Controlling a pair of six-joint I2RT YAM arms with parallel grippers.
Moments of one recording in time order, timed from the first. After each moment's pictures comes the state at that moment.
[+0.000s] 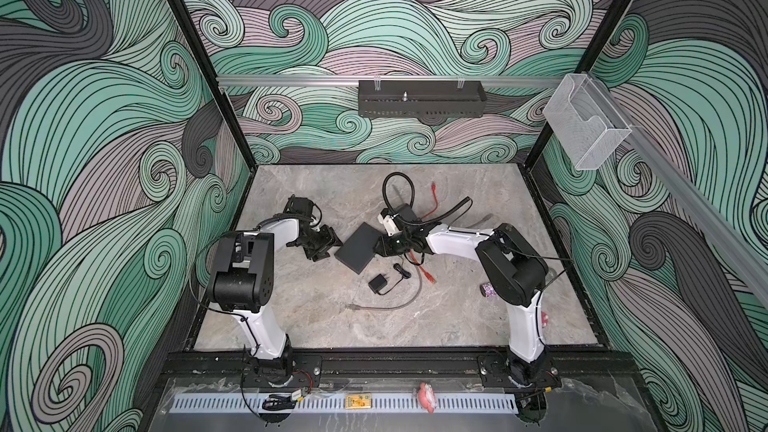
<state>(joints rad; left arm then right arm) -0.07 1.77 1.01 -0.53 0.48 -0.59 0.71 2.04 1.27 -0.15 -0.34 0.45</state>
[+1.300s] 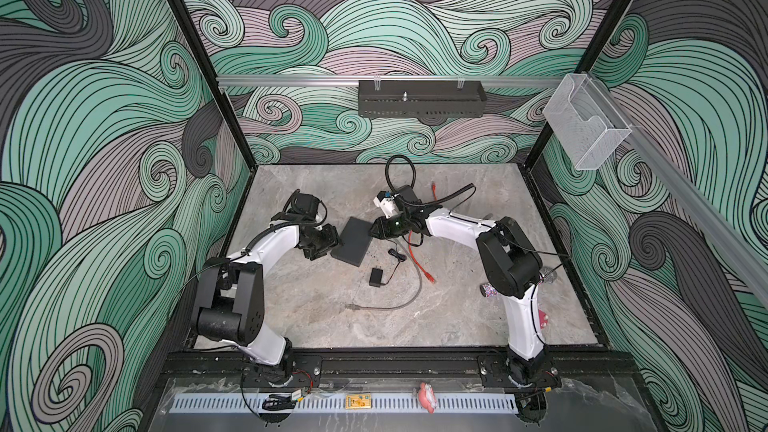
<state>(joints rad) -0.15 1.58 1.04 -0.68 0.29 -0.54 0.65 2.10 1.48 -0.26 -0.48 0.38</state>
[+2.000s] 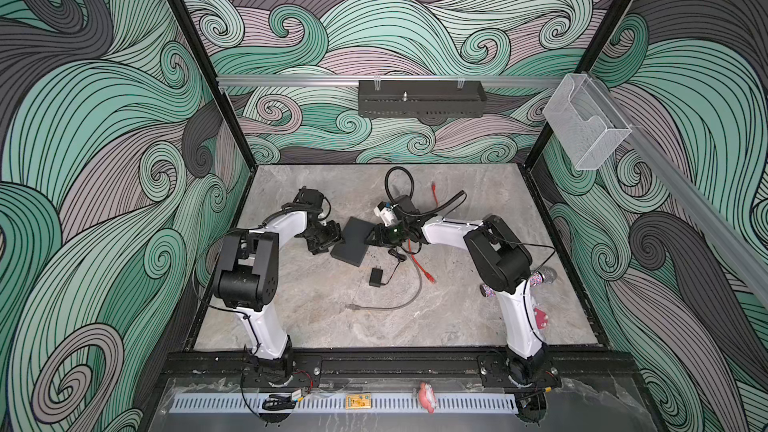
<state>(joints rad) -0.14 1.80 1.14 -0.67 0.33 -0.48 0.65 2.19 1.41 -0.09 -0.58 0.58</state>
